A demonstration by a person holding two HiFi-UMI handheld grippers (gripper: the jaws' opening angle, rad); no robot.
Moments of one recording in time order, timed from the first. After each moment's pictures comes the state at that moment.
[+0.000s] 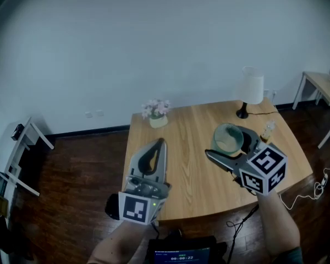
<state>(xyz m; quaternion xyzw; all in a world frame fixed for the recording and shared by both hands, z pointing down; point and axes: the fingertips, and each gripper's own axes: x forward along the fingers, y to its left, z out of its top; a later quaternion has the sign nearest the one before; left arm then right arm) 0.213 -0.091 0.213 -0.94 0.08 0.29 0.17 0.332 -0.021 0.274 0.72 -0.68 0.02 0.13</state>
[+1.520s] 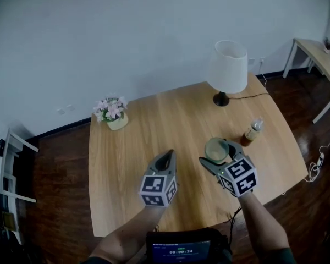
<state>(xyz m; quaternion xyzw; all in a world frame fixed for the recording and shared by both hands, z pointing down) 0.519 -0.109 0.461 -0.99 0.08 -0.08 -0.06 0.576 -0.006 0.492 0.77 -0.60 0.19 0.14</state>
